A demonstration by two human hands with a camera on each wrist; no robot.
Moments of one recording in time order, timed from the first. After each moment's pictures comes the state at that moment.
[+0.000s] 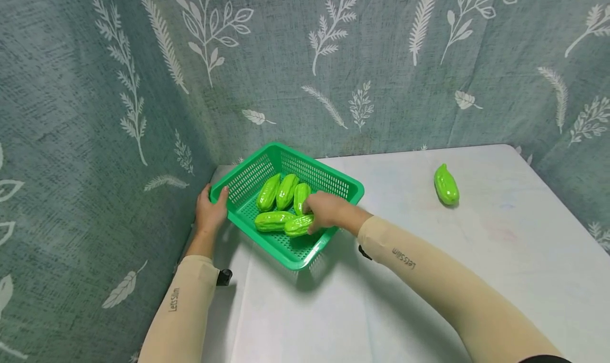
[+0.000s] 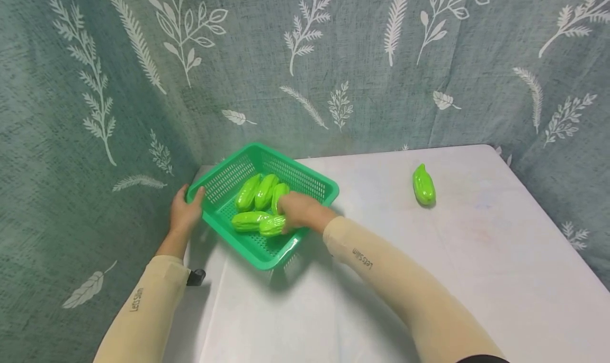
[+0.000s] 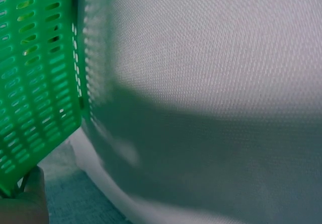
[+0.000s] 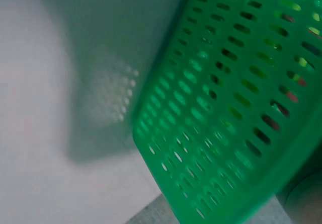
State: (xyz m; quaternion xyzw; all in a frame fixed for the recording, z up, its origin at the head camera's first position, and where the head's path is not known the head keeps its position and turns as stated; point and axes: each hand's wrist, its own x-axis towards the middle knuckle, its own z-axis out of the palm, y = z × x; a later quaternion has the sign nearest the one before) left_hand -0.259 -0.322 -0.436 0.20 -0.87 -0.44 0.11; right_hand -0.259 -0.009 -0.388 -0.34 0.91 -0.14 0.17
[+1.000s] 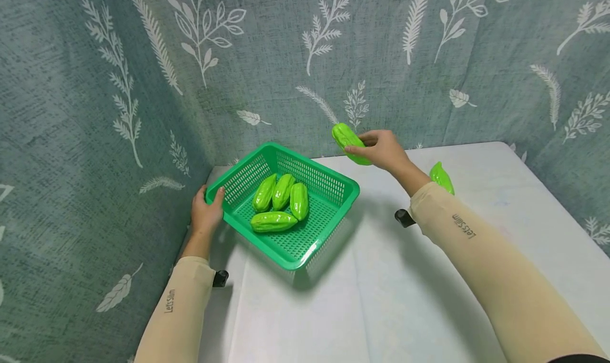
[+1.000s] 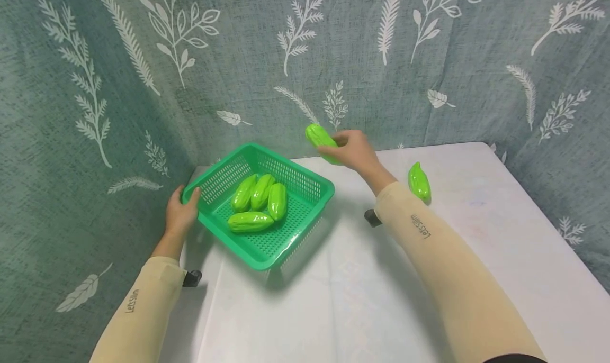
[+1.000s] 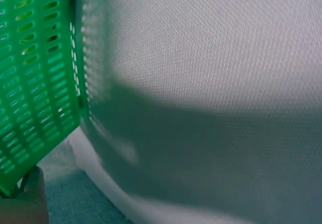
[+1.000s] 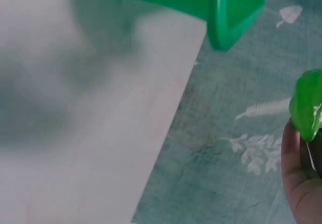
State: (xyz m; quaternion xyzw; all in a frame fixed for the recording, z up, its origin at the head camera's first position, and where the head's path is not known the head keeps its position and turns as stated) left_hand -0.260 -0.320 -0.436 0.20 -0.87 -0.44 0.12; right_hand -0.314 0.120 -0.336 -0.07 0.88 -0.47 0.02
